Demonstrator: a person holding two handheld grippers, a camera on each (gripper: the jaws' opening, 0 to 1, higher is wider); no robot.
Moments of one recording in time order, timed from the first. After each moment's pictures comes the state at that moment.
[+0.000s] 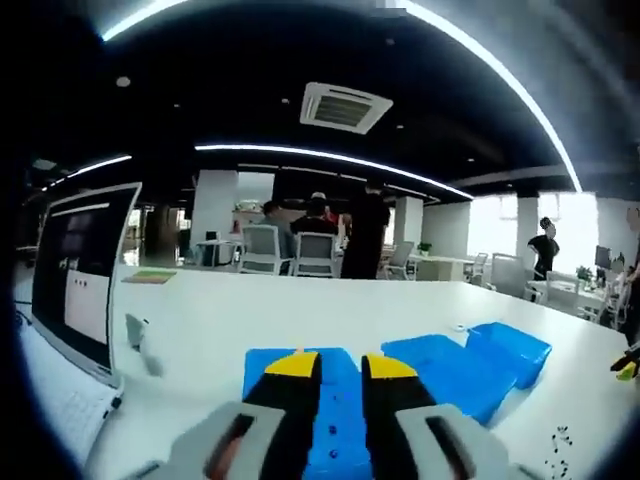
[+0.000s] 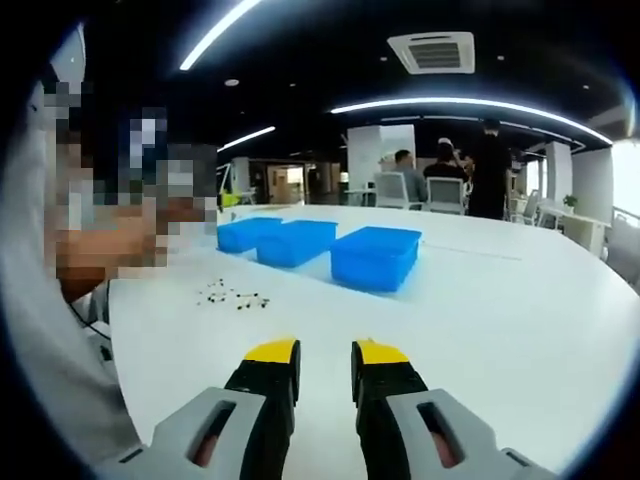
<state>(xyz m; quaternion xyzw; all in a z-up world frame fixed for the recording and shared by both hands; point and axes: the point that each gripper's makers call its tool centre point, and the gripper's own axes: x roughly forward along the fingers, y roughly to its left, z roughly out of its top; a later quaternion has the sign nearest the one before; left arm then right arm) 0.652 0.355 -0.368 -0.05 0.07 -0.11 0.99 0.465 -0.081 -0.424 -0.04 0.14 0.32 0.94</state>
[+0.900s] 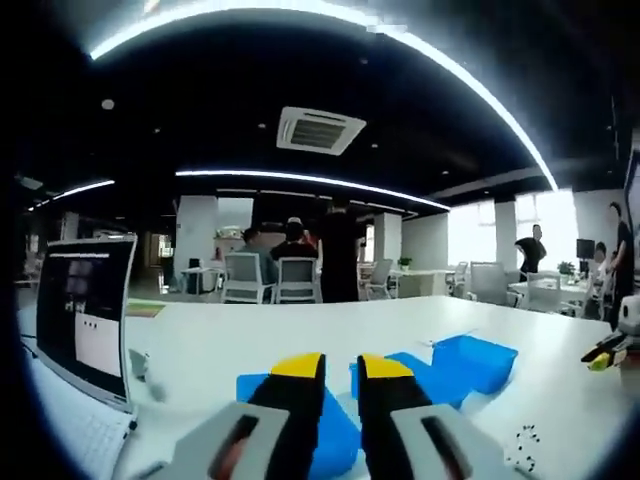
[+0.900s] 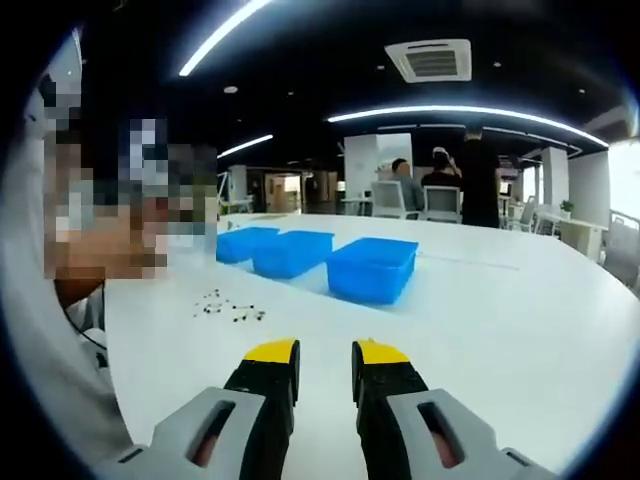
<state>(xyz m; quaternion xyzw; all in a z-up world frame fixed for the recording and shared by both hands) 0.592 0.329 -0.312 -0.02 0.01 -0.16 0.99 0.474 -0.076 -0.413 -0.04 0.11 0.31 0.94</state>
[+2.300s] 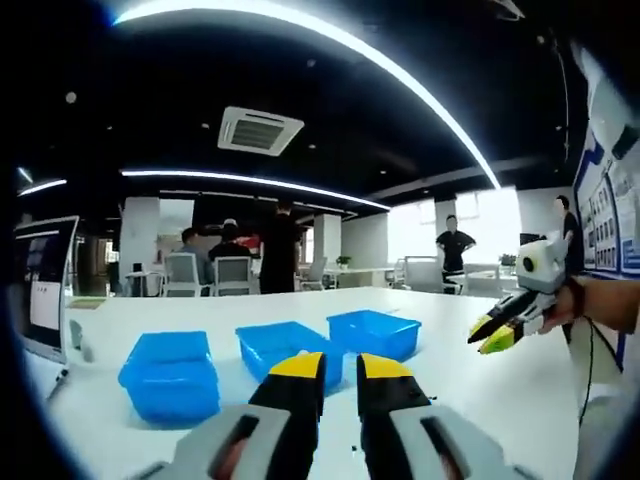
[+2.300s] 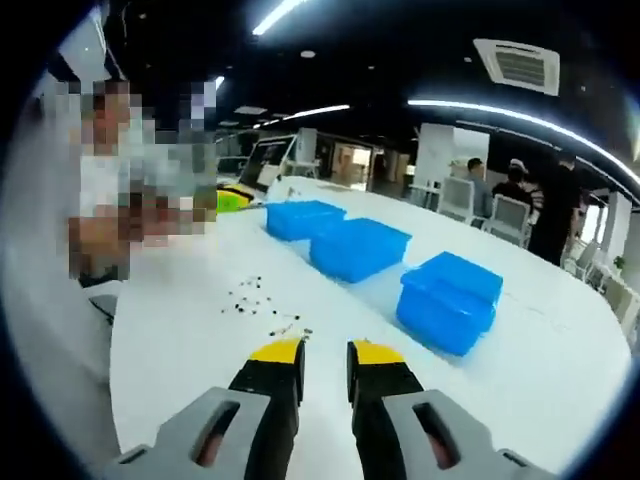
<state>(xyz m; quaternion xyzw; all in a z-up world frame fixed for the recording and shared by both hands) 0.505 0.212 -0.373 0.00 0.00 -0.28 0.96 0.499 0.026 -0.421 -0.19 0.16 0.47 0.85</state>
